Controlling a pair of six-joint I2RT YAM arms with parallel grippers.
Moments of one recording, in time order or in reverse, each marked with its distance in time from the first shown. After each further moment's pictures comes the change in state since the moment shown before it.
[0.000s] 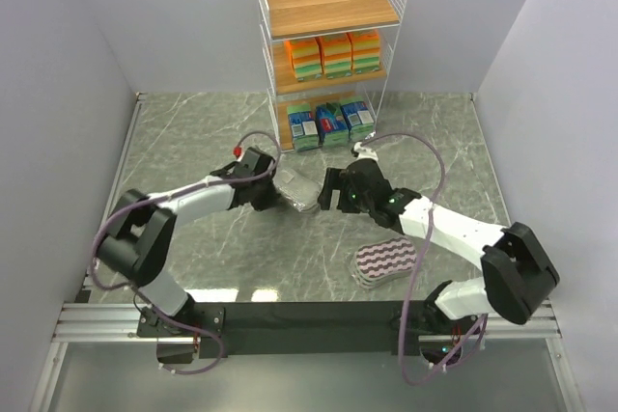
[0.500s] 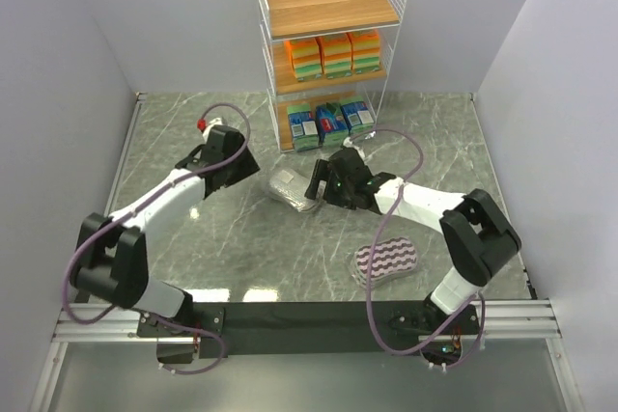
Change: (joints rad) left arm 0.135 -0.213 0.054 -0.071 -0.156 0.135; right arm -0.030 0.259 0.165 0.010 -0.076 0.129
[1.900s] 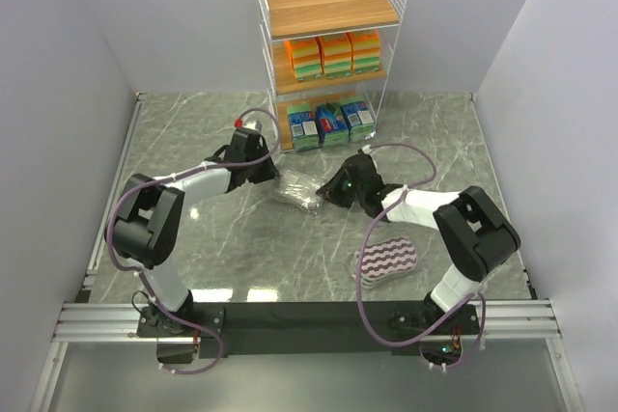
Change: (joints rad) left arm -0.010 0.333 0.044 0.291 0.217 0.173; right arm -0.076 0.048 -0.162 0.330 -0.087 0.291
